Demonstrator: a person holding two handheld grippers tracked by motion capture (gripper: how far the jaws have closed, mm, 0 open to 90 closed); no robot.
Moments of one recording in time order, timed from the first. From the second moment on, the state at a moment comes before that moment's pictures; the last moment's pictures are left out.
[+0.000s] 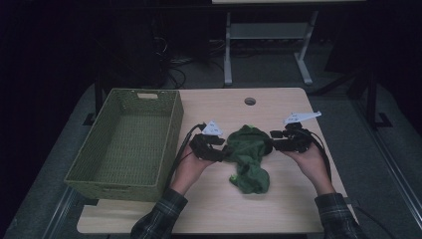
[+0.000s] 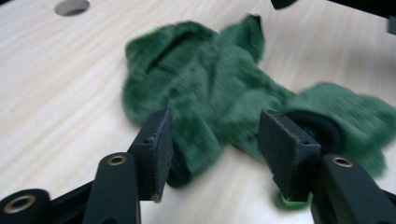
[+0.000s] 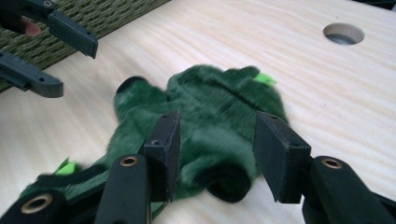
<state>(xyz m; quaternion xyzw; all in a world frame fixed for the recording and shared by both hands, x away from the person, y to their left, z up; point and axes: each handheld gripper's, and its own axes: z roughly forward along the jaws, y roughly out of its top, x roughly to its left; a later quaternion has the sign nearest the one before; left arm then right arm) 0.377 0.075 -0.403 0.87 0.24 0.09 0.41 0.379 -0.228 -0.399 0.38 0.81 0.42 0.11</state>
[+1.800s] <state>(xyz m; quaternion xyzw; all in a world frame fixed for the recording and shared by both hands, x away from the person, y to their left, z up) 0.458 0.045 -0.421 0.87 0.26 0.08 0.40 0.438 -0.234 -0.431 0.42 0.81 0.40 0.11</state>
